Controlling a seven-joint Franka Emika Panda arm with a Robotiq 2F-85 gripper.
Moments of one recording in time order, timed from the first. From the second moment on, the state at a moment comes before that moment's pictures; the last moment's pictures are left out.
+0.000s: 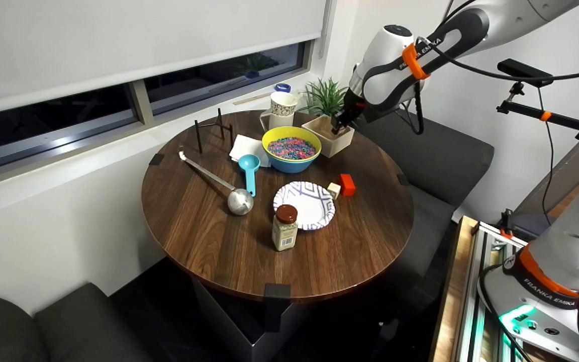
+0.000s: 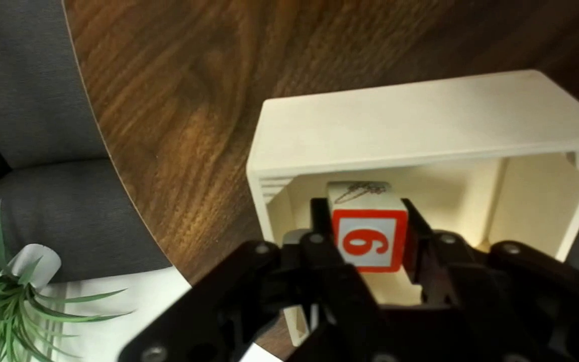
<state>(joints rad) -0.15 0.24 -0.15 -2.22 -0.03 2.79 -0.02</state>
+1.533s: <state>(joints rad) -0.08 -0.29 -0.04 -2.49 -0.05 2.31 -0.12</state>
